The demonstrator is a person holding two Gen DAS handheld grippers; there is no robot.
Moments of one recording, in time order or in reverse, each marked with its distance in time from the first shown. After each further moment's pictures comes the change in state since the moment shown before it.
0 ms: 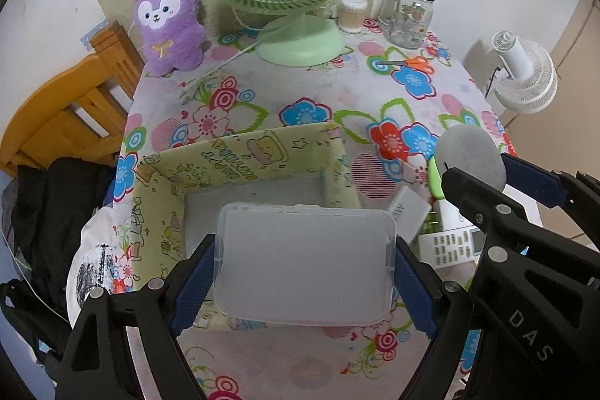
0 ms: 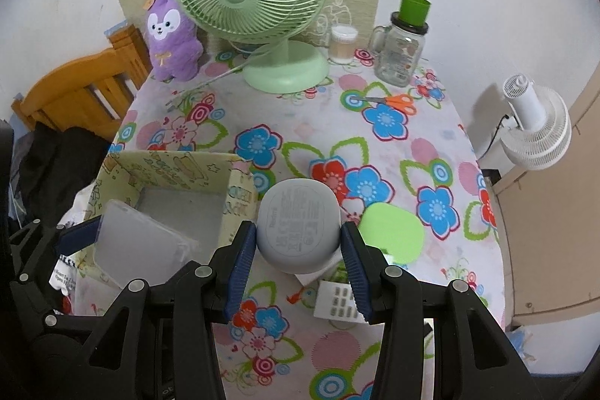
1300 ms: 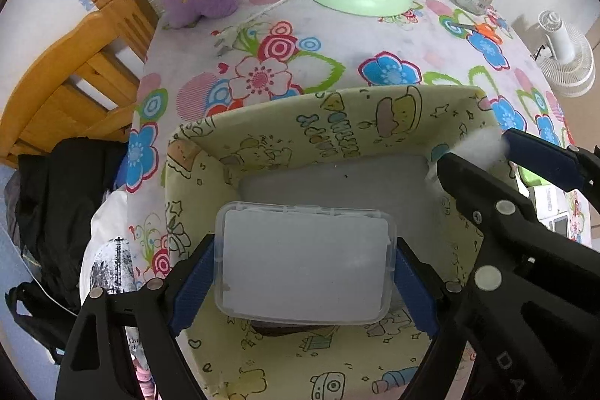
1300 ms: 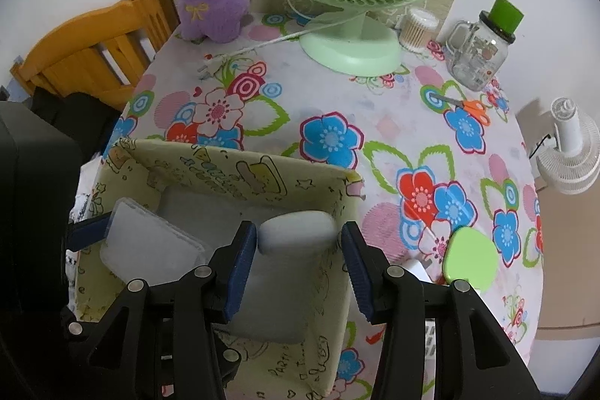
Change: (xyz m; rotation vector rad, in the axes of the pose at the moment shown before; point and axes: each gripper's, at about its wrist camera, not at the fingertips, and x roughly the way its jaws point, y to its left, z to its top) left arm 0.070 0.076 0.005 0.007 0.147 0.048; right arm 0.080 0.093 0.028 -0.091 0.093 0.005
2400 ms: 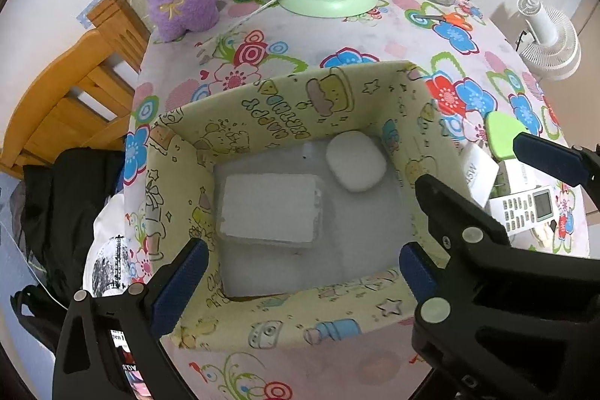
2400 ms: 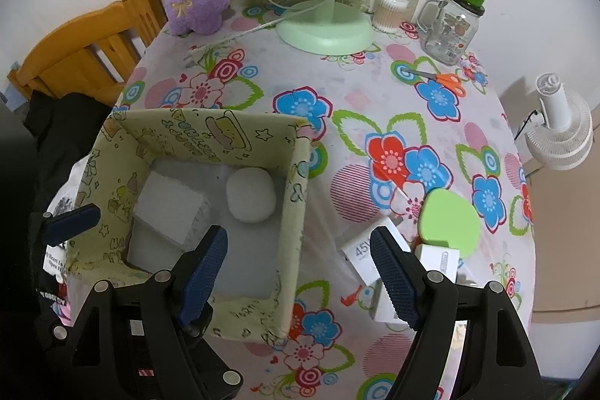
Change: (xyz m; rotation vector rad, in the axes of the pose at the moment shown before) left arm -0.025 -0.039 -0.023 0.047 -0.032 0.014; right arm -0.022 -0.031 -0.036 0.045 0.020 0.001
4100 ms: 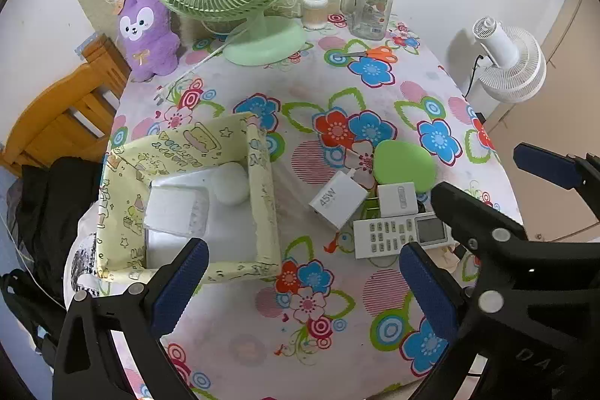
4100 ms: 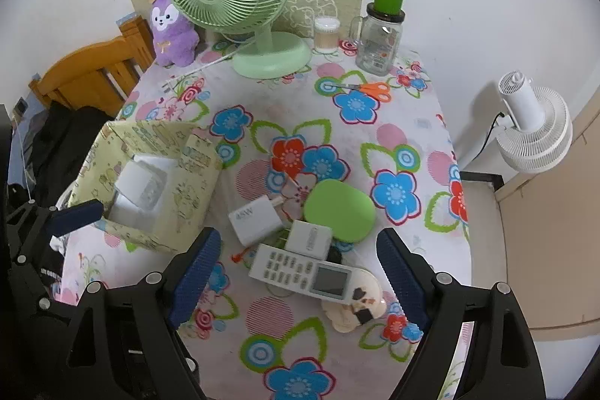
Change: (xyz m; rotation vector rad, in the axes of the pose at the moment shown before) left arm -0.070 -0.124 -0.005 -0.039 -0.116 -0.037; right arm -0.079 -0.145 -0.043 -0.018 -0.095 0.057
